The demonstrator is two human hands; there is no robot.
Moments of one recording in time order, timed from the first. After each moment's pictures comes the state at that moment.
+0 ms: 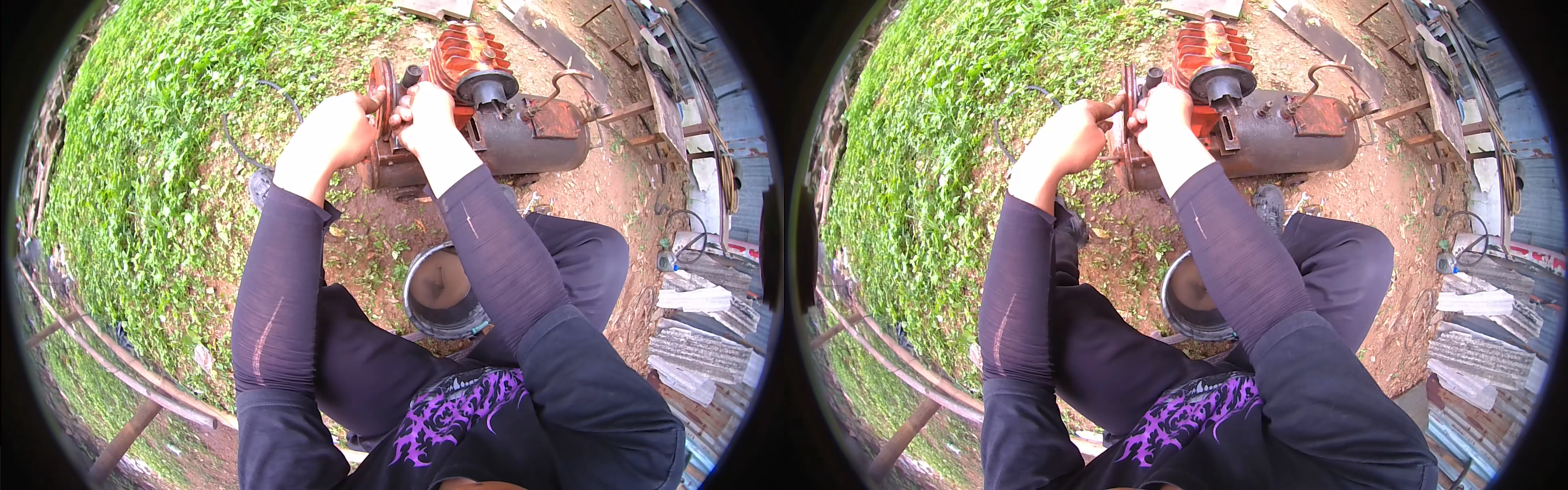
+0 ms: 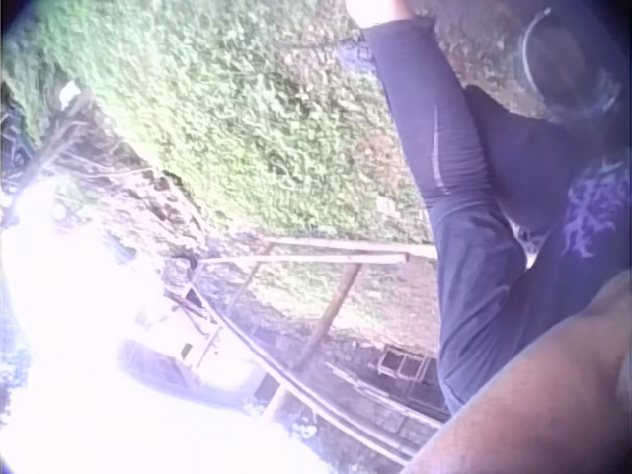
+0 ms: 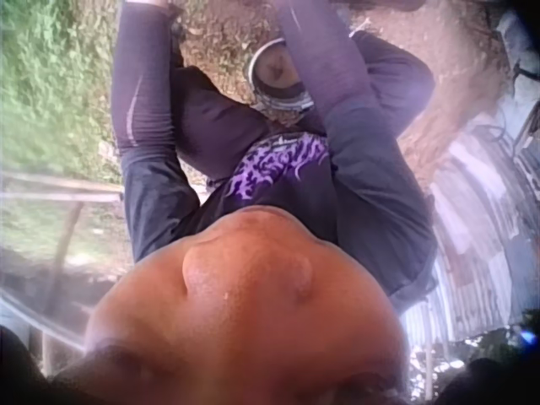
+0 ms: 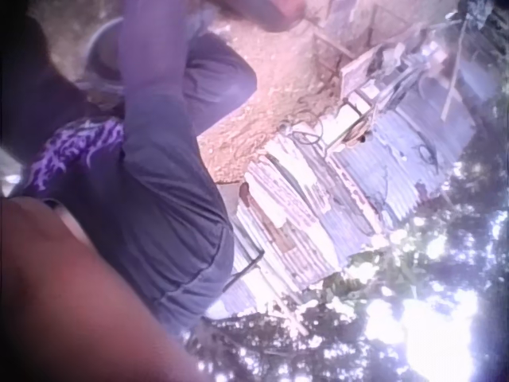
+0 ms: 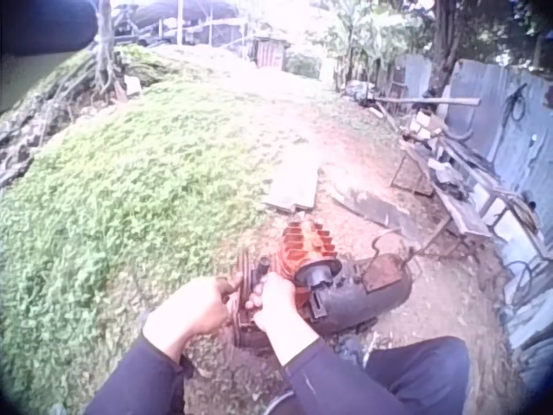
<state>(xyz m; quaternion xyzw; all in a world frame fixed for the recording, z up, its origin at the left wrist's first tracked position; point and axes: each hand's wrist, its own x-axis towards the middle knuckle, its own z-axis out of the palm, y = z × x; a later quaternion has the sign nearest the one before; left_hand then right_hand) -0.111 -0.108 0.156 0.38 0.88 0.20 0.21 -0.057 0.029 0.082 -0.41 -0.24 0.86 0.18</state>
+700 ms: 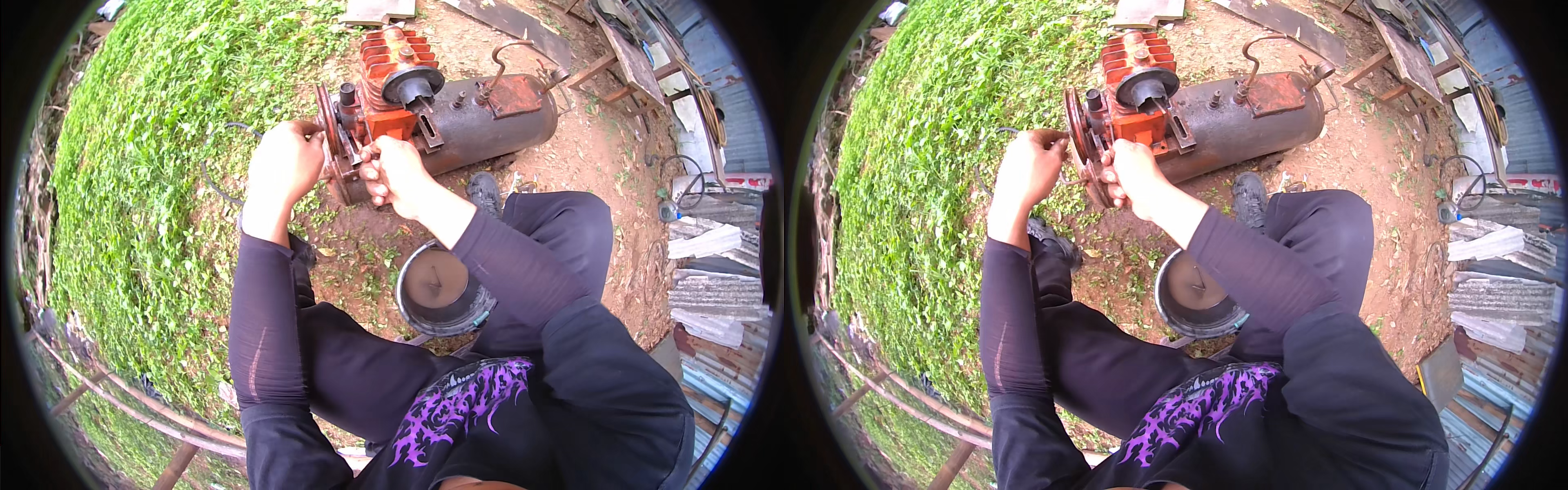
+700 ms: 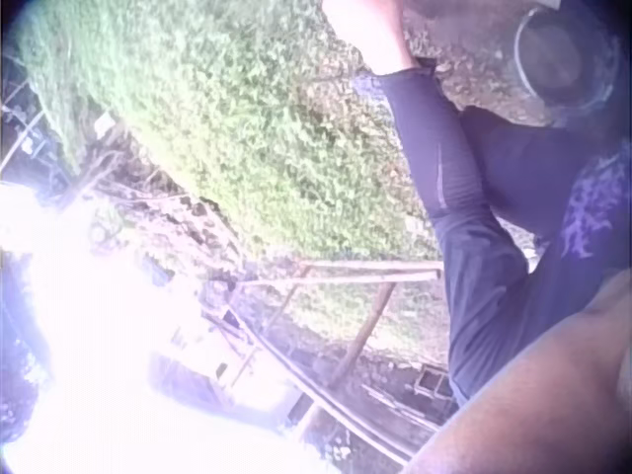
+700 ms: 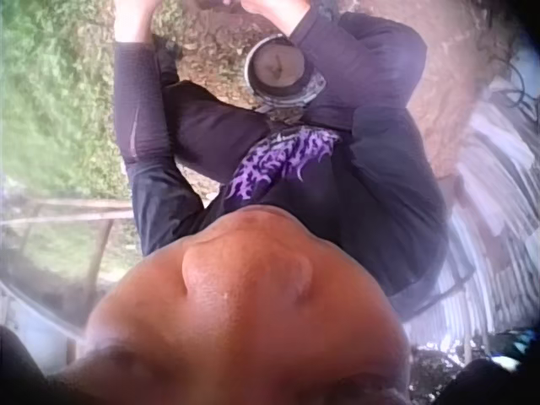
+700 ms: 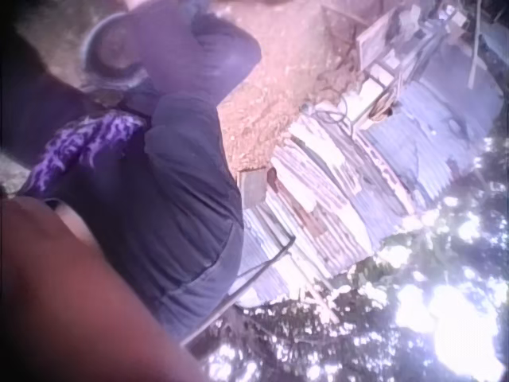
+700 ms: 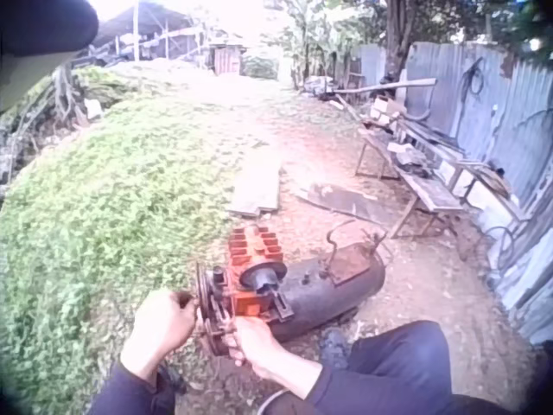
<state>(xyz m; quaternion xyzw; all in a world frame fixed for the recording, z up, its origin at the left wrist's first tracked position) -0.100 -0.098 0.152 0.34 0.90 0.22 0.13 0.034 0.018 0.090 -0.34 -0.37 0.86 0.00</state>
